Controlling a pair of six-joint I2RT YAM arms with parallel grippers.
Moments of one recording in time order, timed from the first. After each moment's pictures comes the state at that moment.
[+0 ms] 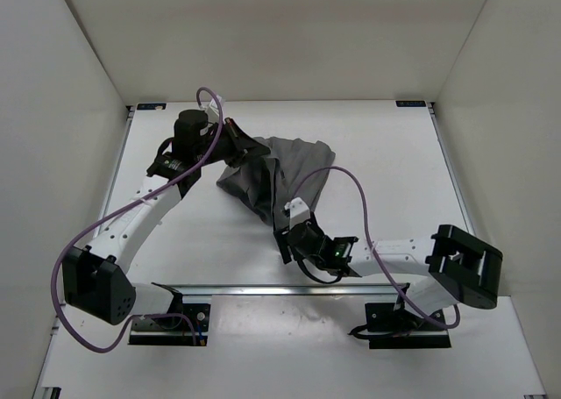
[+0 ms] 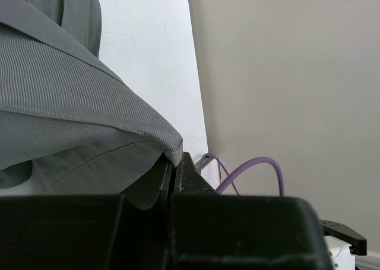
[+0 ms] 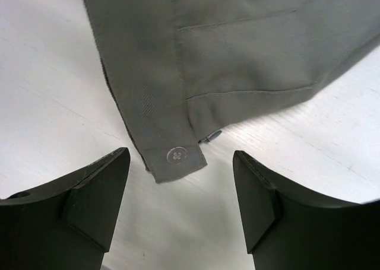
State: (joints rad) left arm -0.39 1.33 1.18 -0.21 0.48 -0.95; right arm 1.14 1.42 0.61 0.10 0.44 0.44
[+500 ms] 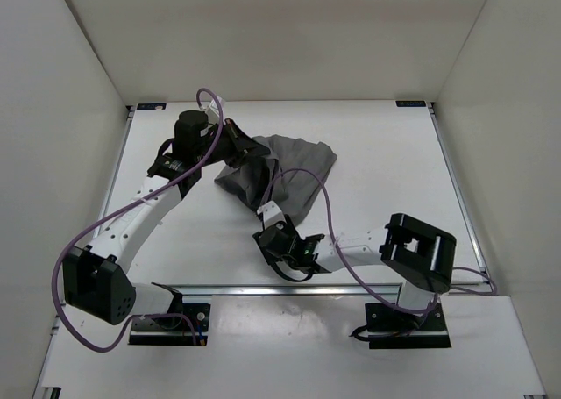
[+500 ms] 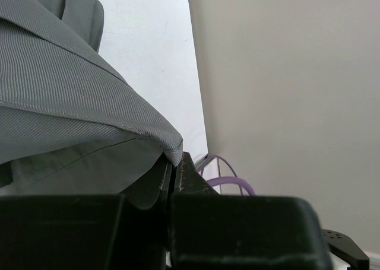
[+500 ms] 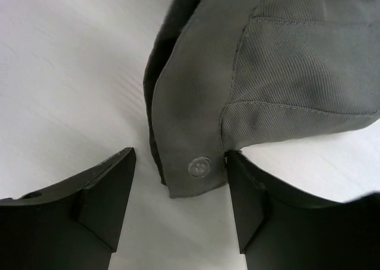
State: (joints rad) left arm -0.39 1.33 1.17 -0.19 0.48 -0.96; right arm 1.20 1.70 0.81 0.09 0.48 0.40
